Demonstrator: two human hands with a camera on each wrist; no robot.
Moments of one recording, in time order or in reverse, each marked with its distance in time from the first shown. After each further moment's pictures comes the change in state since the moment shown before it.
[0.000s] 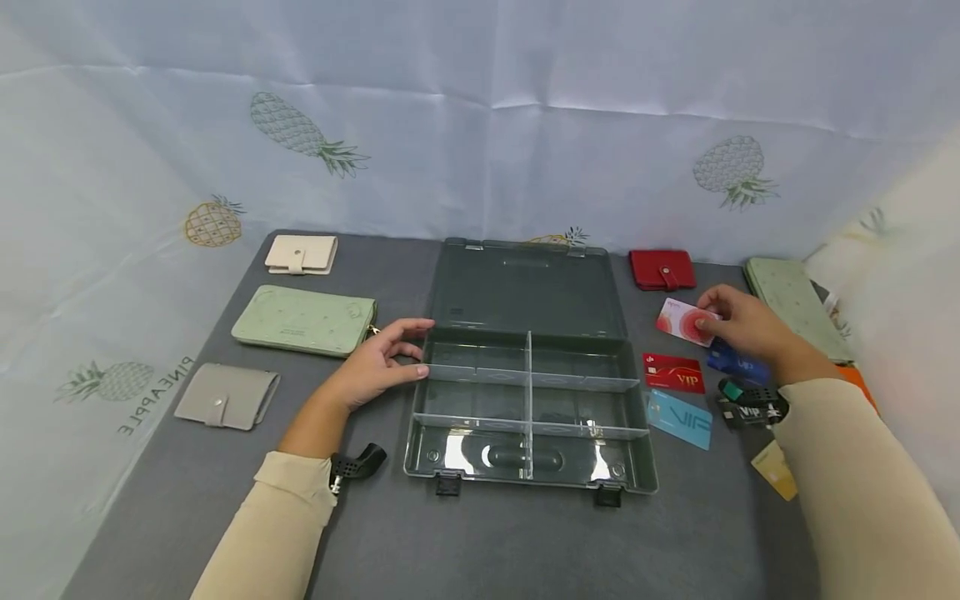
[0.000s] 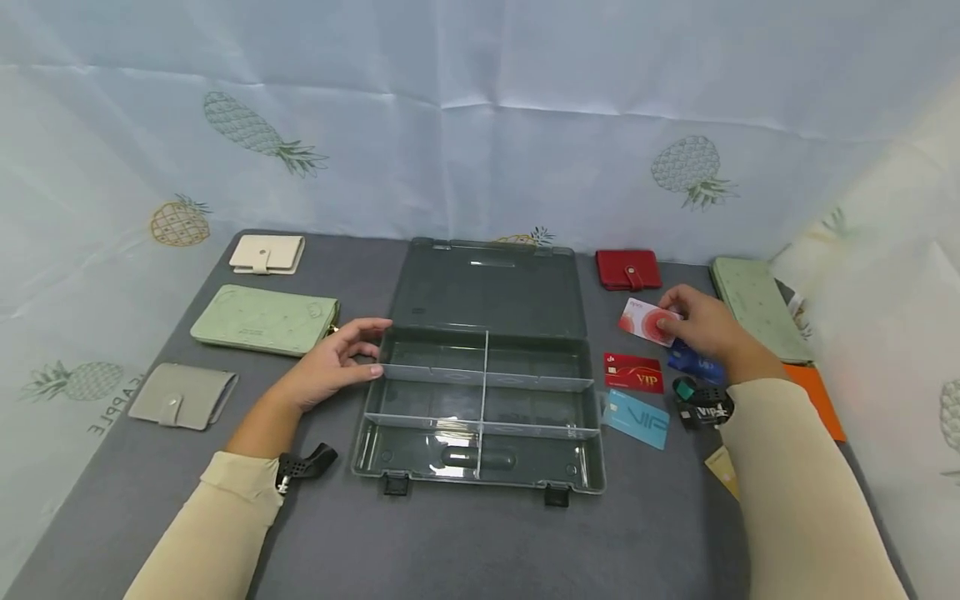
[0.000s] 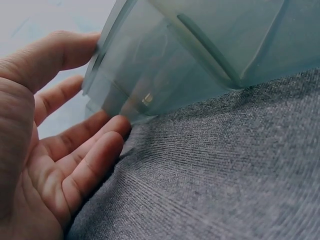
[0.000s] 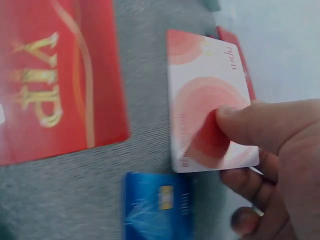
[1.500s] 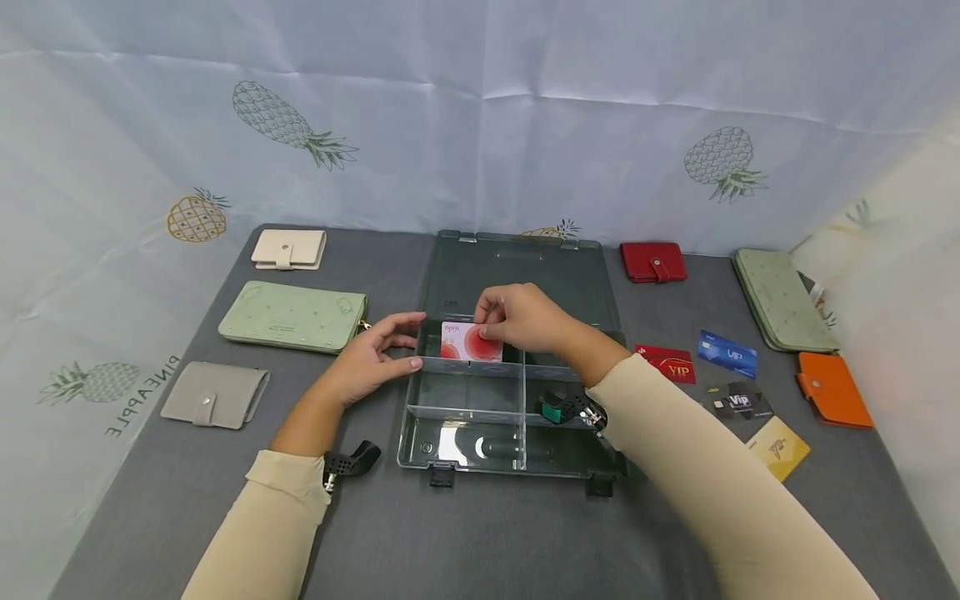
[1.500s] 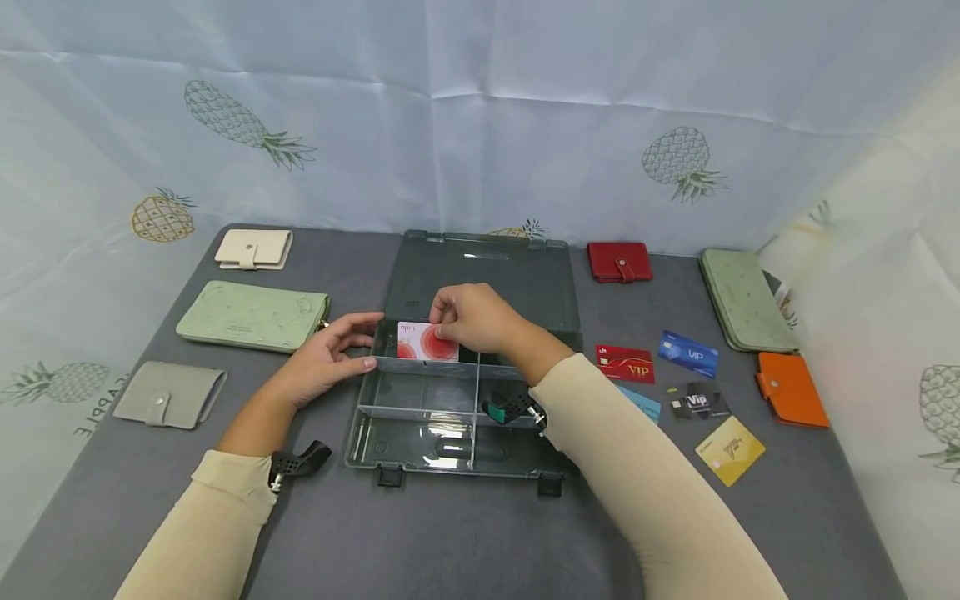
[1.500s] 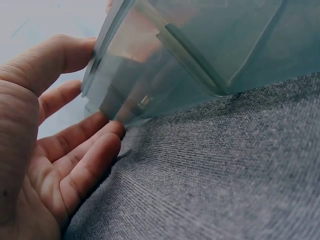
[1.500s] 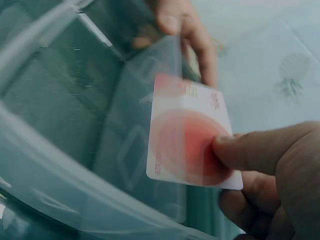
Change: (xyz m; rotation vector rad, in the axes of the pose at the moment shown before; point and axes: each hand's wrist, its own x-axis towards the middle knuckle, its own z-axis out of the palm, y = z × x) left_hand 0.002 -0.002 0.002 0.049 0.039 0.013; right_hand 0.030 -0.264 0.122 0.157 -0.239 -0.366
